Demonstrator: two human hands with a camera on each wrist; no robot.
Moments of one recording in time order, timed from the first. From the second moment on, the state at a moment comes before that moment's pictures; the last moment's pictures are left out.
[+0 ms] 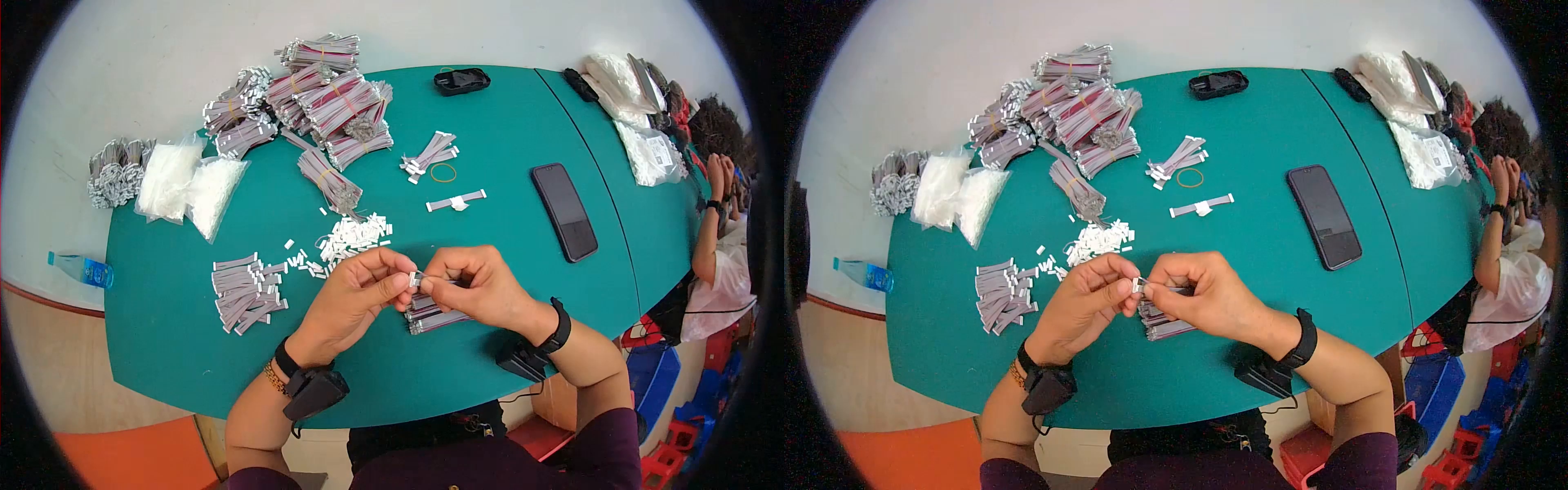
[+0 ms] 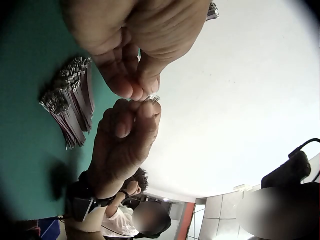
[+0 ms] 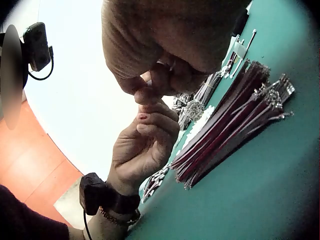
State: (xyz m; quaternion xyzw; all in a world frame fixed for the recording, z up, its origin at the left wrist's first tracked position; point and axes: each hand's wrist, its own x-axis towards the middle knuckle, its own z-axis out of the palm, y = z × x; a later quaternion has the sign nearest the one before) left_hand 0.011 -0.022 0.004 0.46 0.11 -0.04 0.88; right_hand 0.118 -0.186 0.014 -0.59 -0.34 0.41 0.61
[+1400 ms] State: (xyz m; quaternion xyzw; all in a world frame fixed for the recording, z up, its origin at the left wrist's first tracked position) left_hand 0.010 -0.024 0.005 0.48 0.11 -0.07 0.87; right_hand 0.121 -0.187 0.015 -0.61 -0.36 0.38 0.59
